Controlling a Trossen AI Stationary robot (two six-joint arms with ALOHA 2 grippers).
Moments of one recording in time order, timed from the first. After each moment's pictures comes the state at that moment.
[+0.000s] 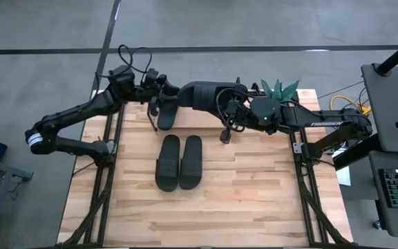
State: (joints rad) left arm 0.54 1.13 1.04 0.17 0.59 -0.44; right arm 0.03 1.38 1.38 -0.20 0.38 -0.14
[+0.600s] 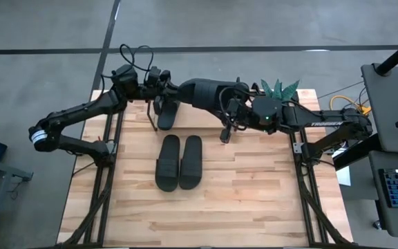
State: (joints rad) left arm 0.54 1.18 1.05 0.30 0.59 -0.39; right arm 0.03 1.38 1.38 -0.16 0.37 -0.11
